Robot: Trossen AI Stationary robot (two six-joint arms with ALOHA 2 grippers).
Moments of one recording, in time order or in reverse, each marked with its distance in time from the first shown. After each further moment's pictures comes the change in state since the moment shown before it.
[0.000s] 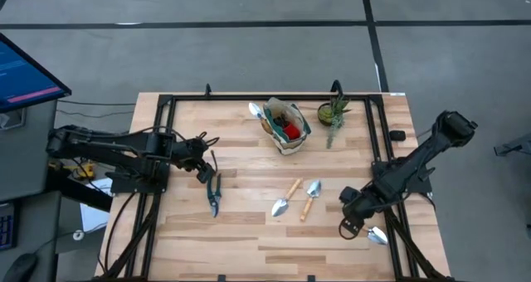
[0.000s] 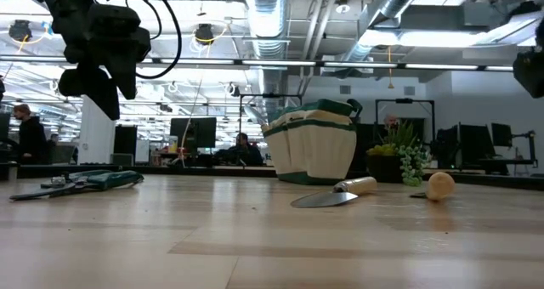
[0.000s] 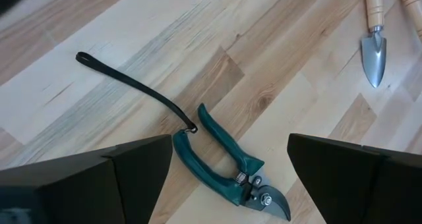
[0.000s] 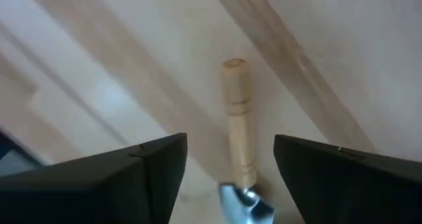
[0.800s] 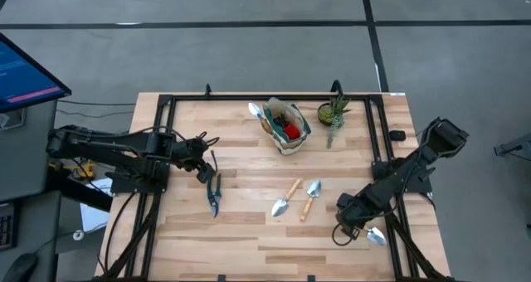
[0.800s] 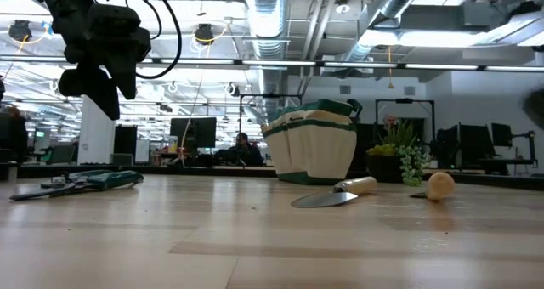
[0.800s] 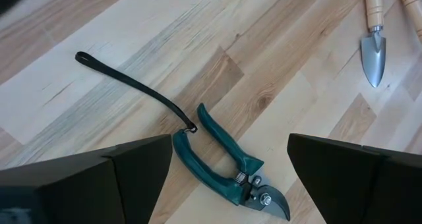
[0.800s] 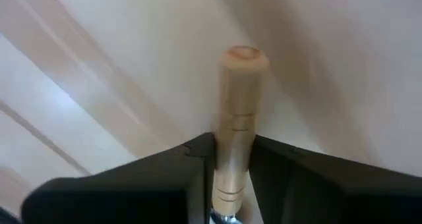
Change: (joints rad) left arm 0.000 0.000 0.000 0.000 0.002 0.000; right arm -0.018 0.167 -0.021 0.087 -0.007 -0.085
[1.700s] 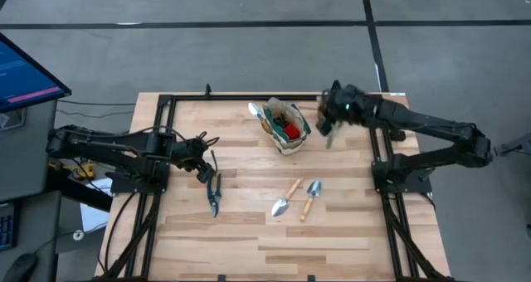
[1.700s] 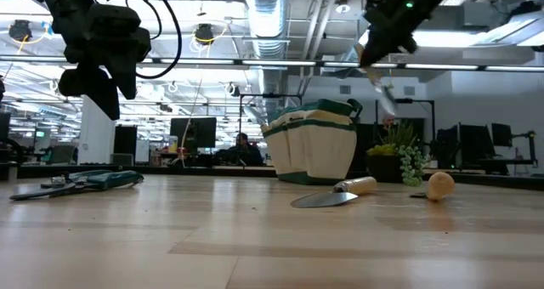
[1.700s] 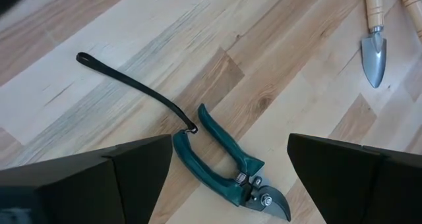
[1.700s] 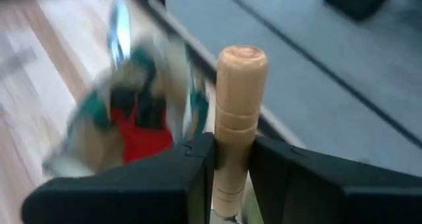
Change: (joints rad) left arm 0.000 0.000 0.000 0.000 -0.001 0.000; right arm -1.060 -0.317 0.371 0.108 0.500 -1.256
